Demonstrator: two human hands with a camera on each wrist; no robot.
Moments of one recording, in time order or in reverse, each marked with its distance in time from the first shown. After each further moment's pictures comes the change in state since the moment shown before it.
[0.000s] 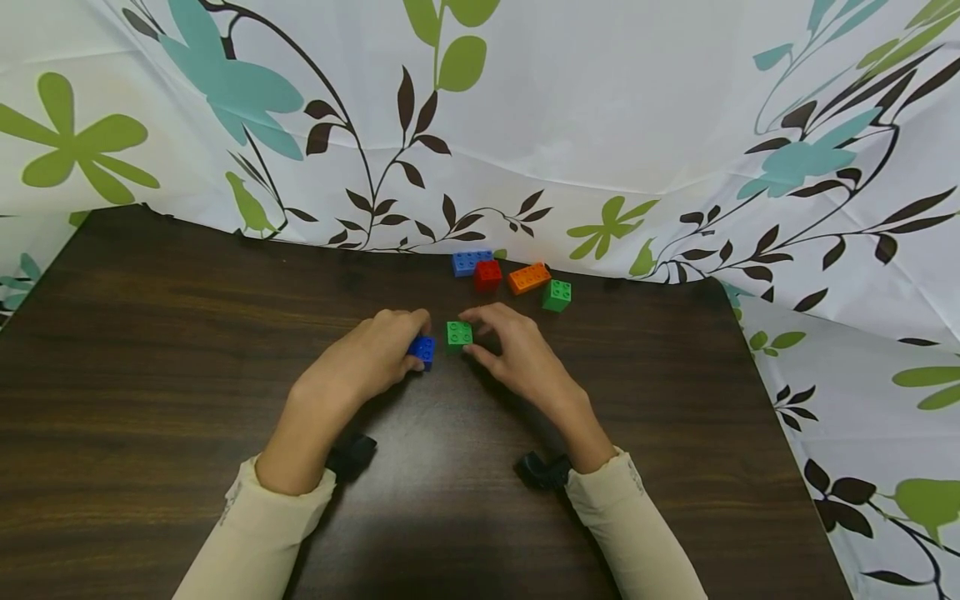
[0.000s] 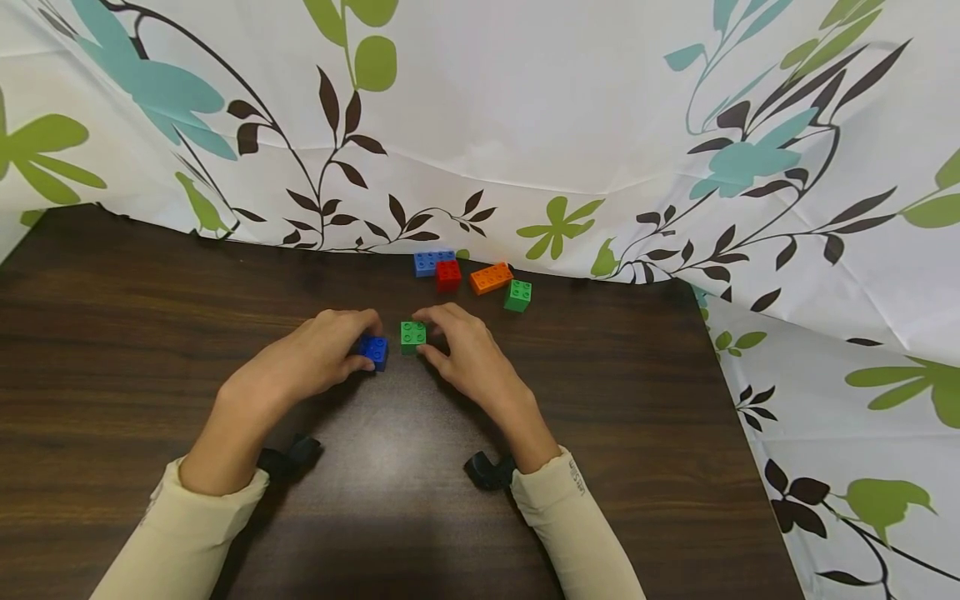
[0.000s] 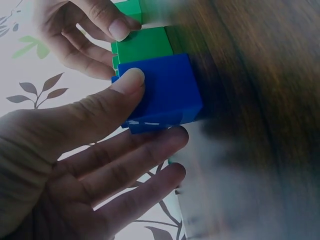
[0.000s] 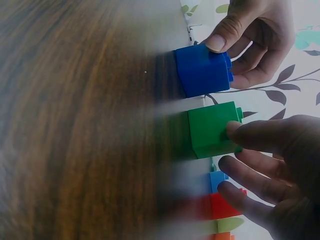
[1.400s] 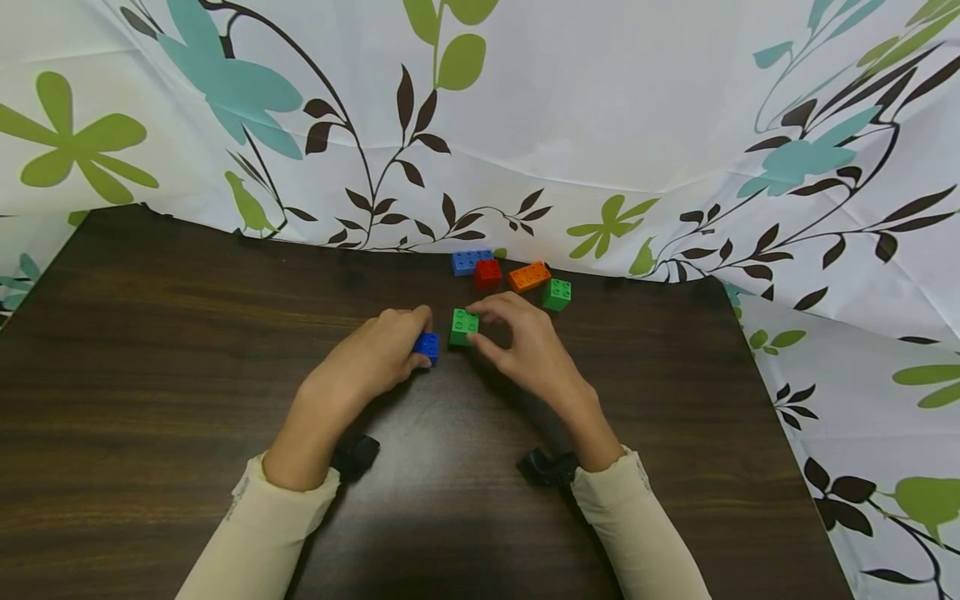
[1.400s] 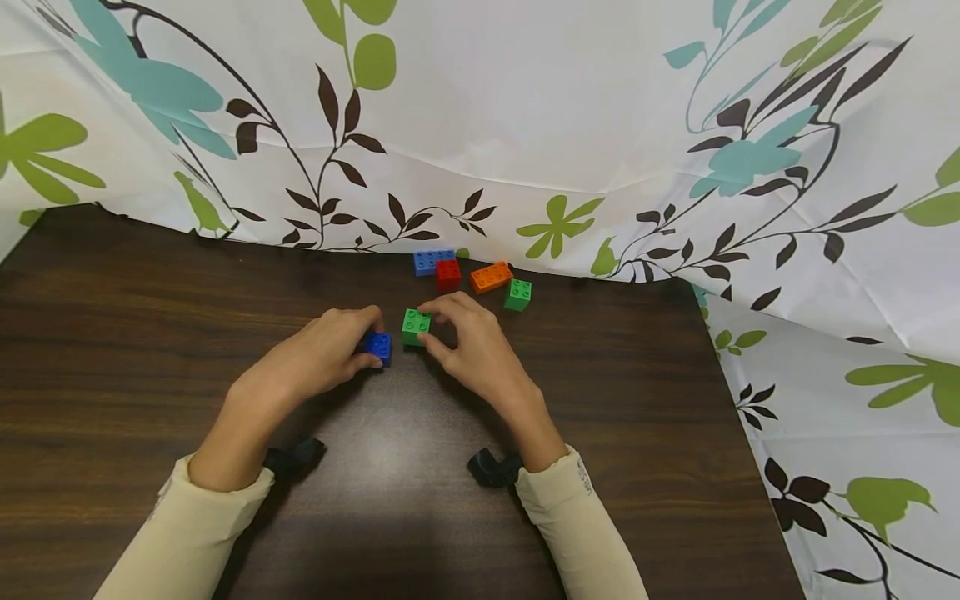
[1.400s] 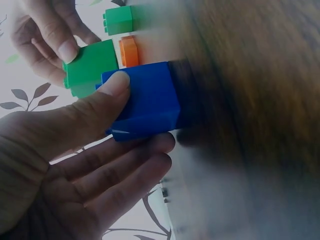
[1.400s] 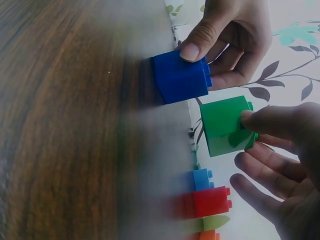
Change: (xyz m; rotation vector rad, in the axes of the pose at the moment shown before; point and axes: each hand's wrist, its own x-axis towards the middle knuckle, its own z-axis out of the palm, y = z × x) left_hand 0.005 -0.004 0.006 -0.007 0.039 0.025; right_hand -0.003 -0.001 -0.011 0.006 0.119 -0.030
